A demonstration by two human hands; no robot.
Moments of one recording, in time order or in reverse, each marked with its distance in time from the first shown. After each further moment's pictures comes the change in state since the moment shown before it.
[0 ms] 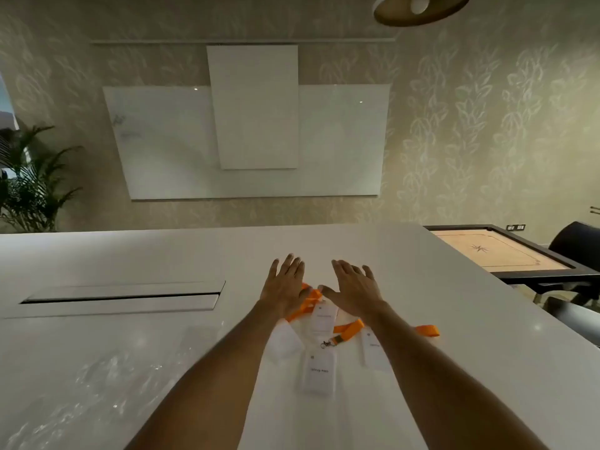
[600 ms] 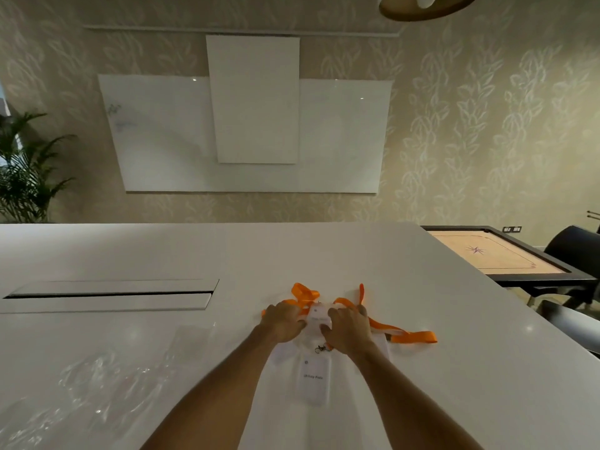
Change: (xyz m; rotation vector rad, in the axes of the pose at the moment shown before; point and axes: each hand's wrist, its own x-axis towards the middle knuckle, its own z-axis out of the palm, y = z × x) left_hand -0.011 0.018 0.042 -0.357 -0.272 -0.084; right_hand -0.022 0.000 0.066 -0.126 -0.090 0.043
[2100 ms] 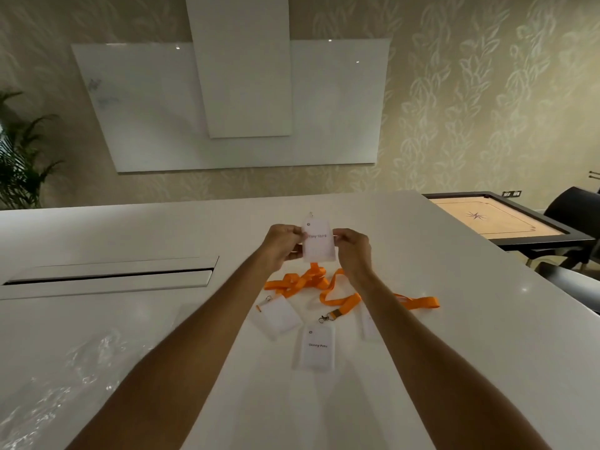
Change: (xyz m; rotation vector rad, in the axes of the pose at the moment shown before) left_hand 0.004 0.031 -0.103 -1.286 0.142 -0.259; right_hand 0.038 -0.008 -0.067 1.217 0.351 0.334
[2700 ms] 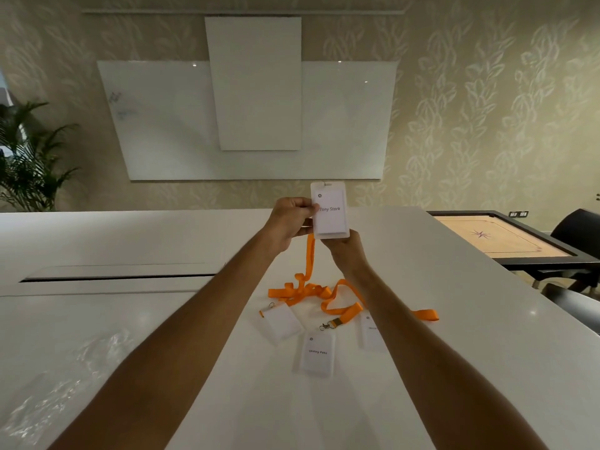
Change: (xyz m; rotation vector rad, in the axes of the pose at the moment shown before) left_hand -0.038 0.065 0.003 0.001 0.000 0.233; right_hand -0.014 -0.041 -0.003 0.338 -0.258 -0.192
